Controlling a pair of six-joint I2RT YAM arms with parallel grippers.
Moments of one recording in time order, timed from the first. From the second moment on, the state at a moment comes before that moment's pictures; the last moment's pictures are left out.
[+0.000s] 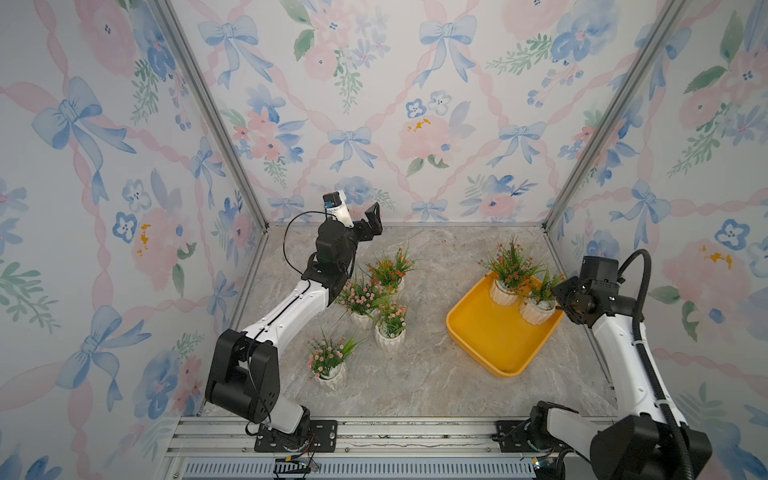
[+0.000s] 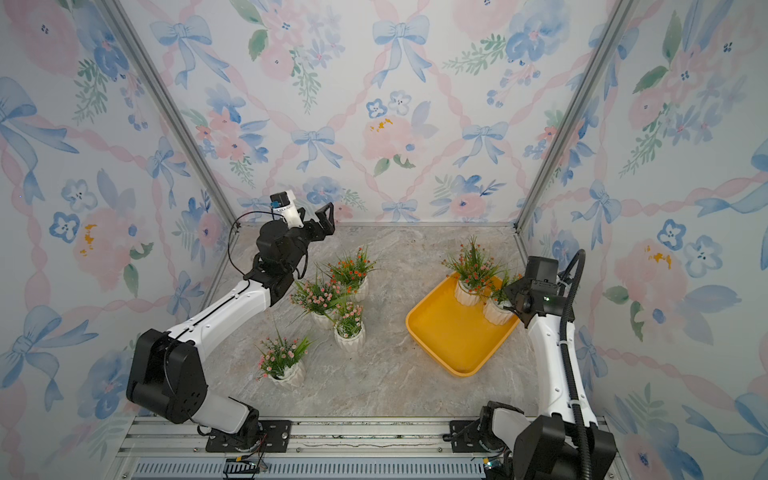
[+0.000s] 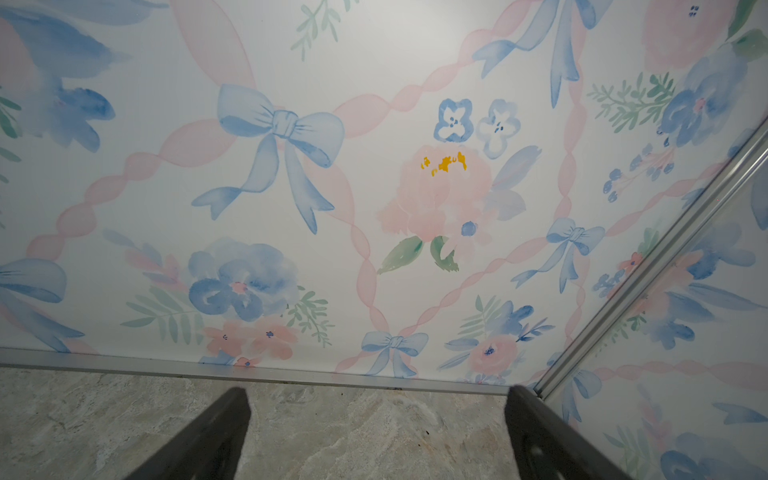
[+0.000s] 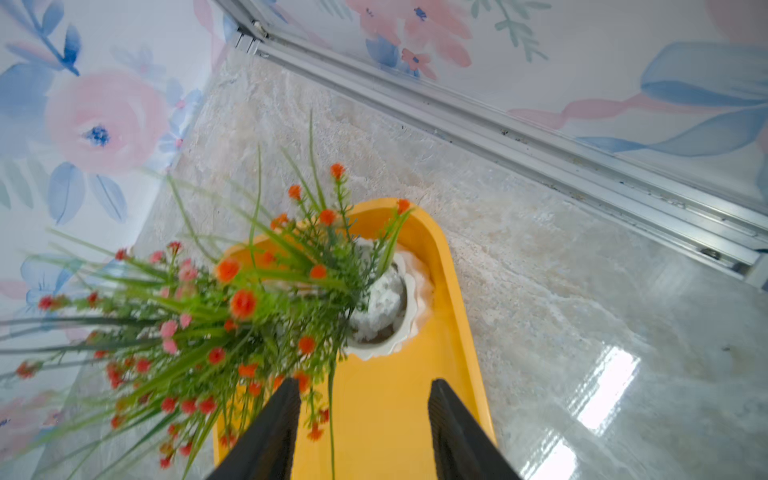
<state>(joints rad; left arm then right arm) -0.36 1.51 1.13 0.43 -0.11 -0.38 -0.19 1.26 1.18 -0.81 0.16 0.81</state>
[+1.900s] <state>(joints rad) -0.23 1.39 1.02 0.40 0.02 -0.25 1.06 1.80 1.39 -0.68 0.16 1.04</state>
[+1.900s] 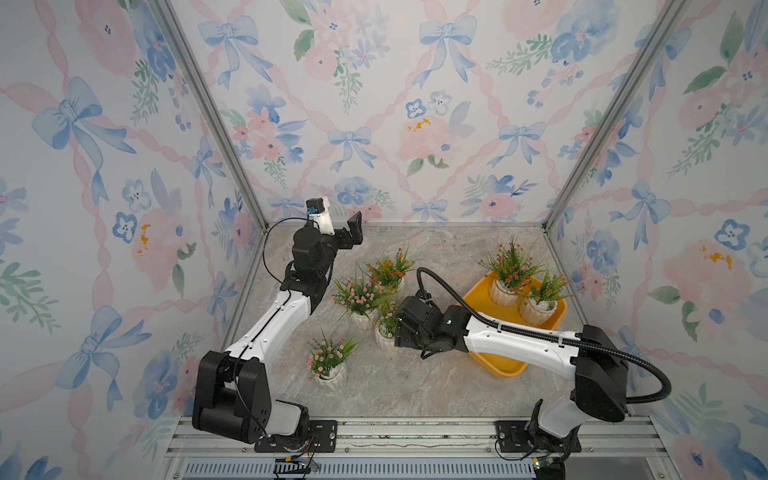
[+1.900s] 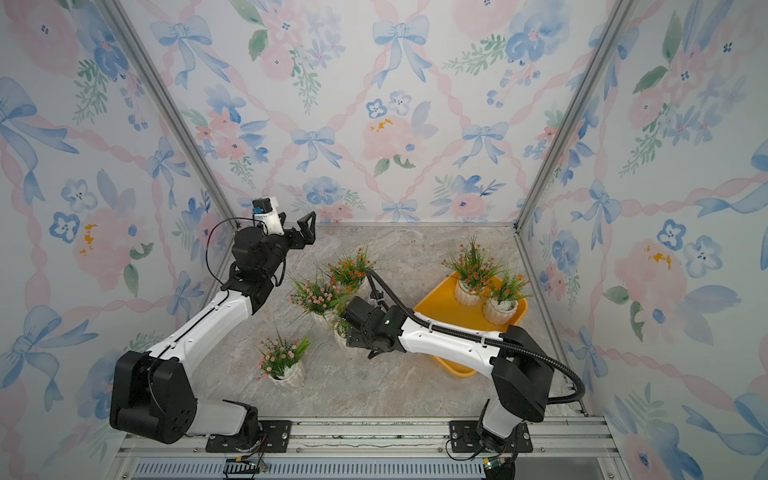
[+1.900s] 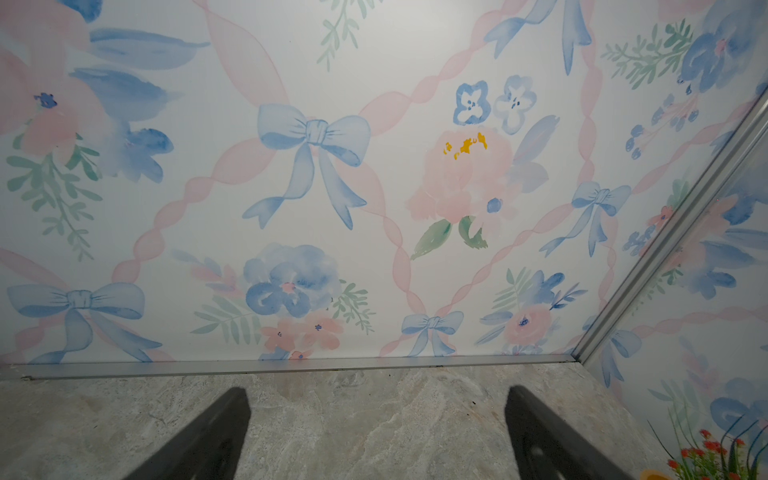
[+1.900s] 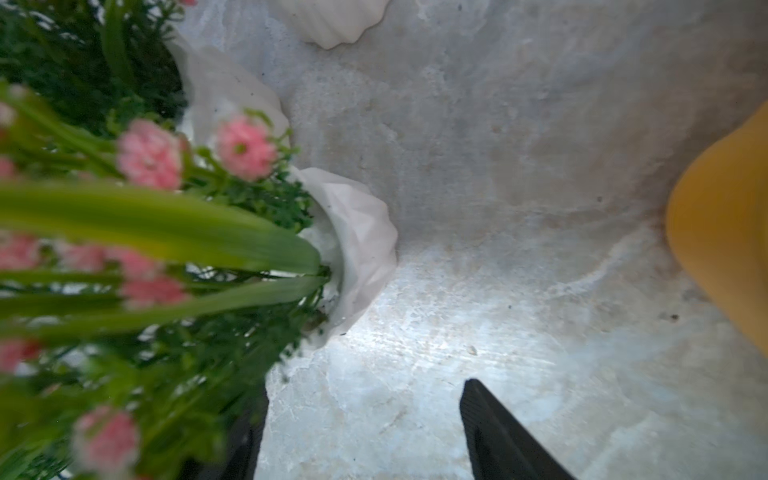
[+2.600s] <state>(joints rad) -0.23 1.39 1.01 0.40 0.02 -0.25 0.94 1.83 1.32 -0.64 0.14 0.98</state>
